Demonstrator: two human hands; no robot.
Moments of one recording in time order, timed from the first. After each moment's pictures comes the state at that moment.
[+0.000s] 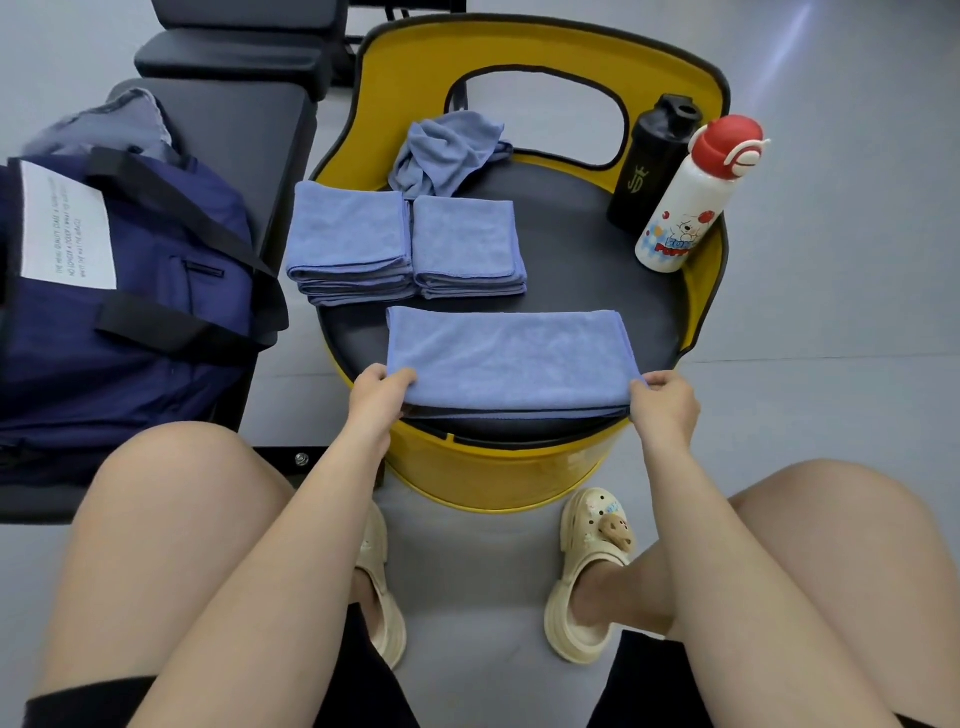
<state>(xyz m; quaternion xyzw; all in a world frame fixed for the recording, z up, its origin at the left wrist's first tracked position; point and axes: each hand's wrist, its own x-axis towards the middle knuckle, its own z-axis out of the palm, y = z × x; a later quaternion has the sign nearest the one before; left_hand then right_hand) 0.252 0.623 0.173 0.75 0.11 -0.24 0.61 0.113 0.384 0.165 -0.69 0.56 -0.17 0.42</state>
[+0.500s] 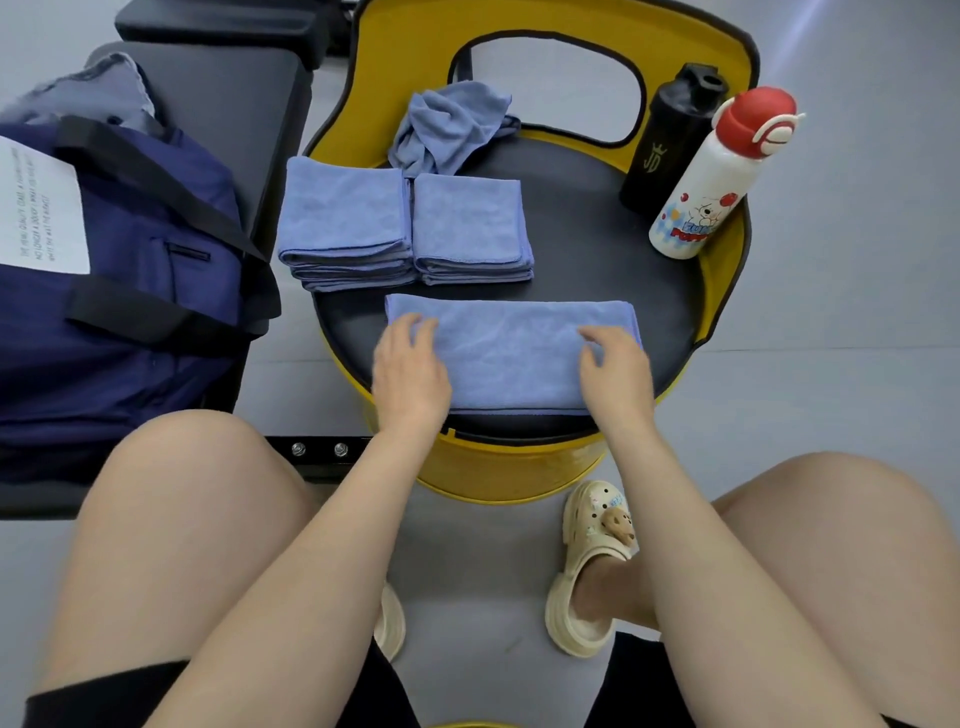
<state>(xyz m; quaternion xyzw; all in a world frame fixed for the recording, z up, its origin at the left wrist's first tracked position) 0.243 0.594 0.165 0.95 -0.17 0.03 0.26 0.152 0.414 0.169 -0.86 0.35 -0.15 0.33</state>
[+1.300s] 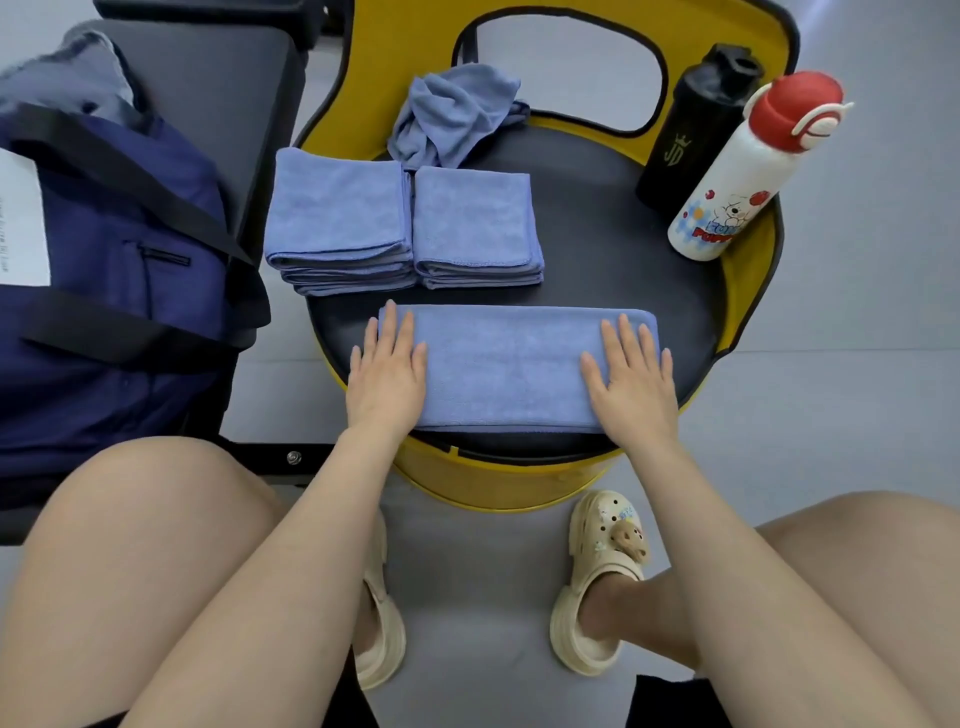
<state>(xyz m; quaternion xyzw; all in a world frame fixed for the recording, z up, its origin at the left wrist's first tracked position) 0.287 0.605 0.139 0.96 -0.19 -0.10 0.17 0.159 0.384 0.130 -0.94 0.31 0.02 0.11</state>
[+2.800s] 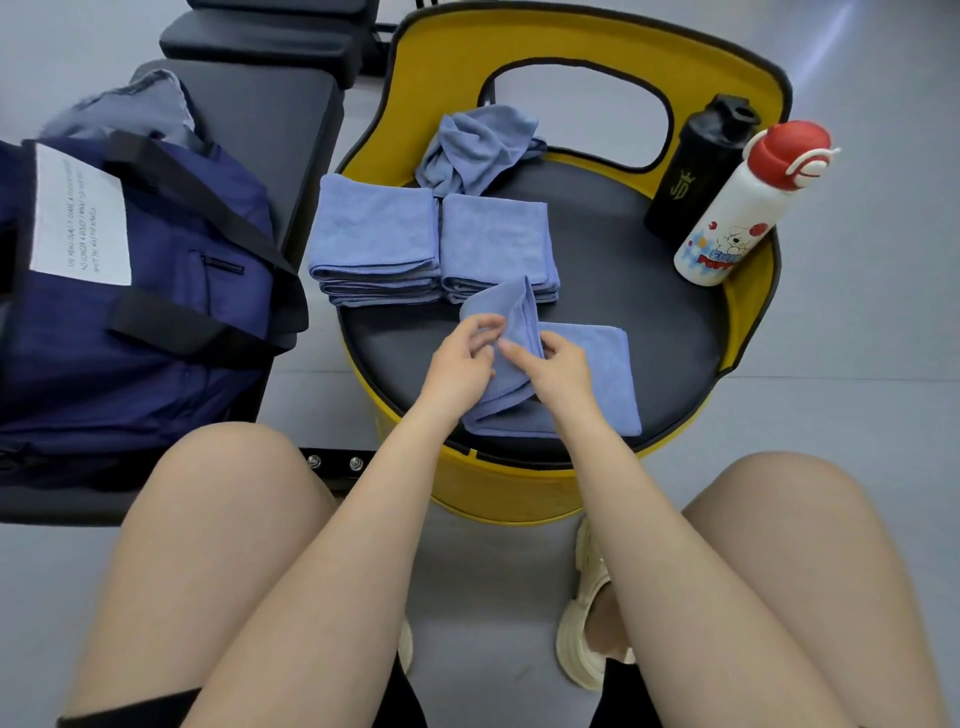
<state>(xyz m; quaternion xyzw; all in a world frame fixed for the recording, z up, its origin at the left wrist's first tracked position) 0.260 0.576 0.192 0.78 -0.13 -0.22 0.58 0.210 0.471 0.185 -0.72 0.31 -0.09 0.62</state>
